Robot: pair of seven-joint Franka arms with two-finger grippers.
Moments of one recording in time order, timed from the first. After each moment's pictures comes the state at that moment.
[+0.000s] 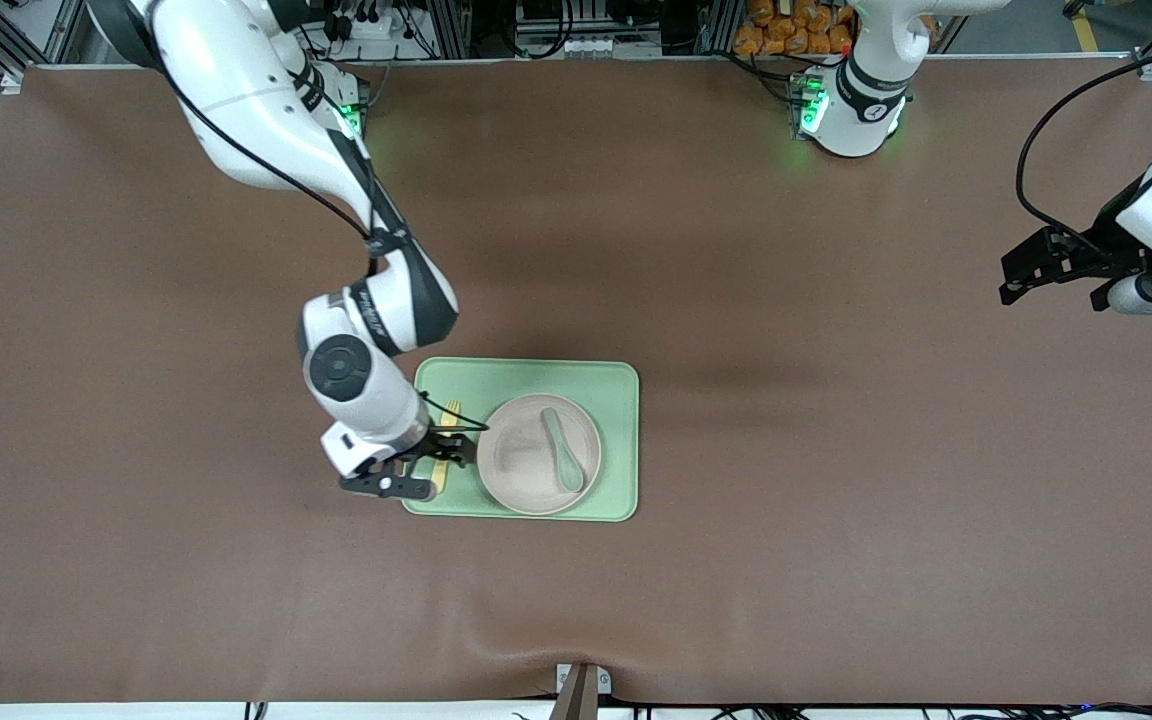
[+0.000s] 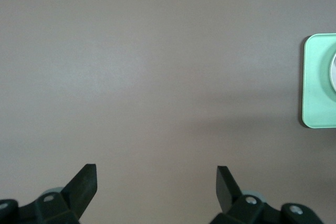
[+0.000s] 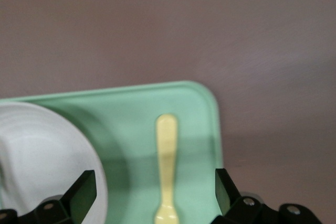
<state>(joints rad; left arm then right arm) -0.06 0.01 -0.02 -1.62 -0.02 1.71 0.00 0.45 0.66 -0.09 -1.51 0.09 2.28 0.45</state>
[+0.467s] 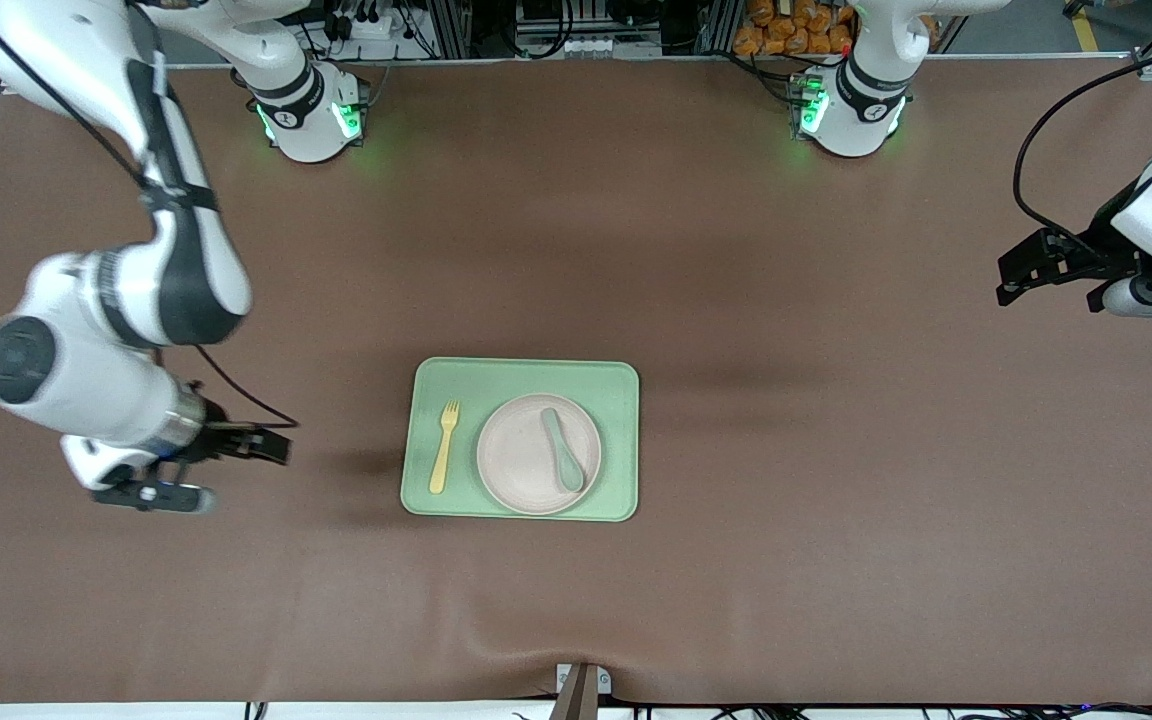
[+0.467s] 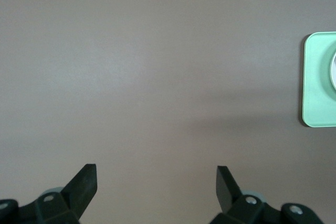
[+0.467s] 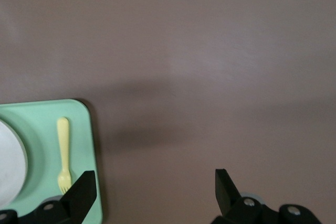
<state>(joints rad) -0.06 0.01 -0.03 -1.63 -0.02 1.71 0.00 0.17 0.43 -0.09 -1.51 0.09 1.95 0.16</state>
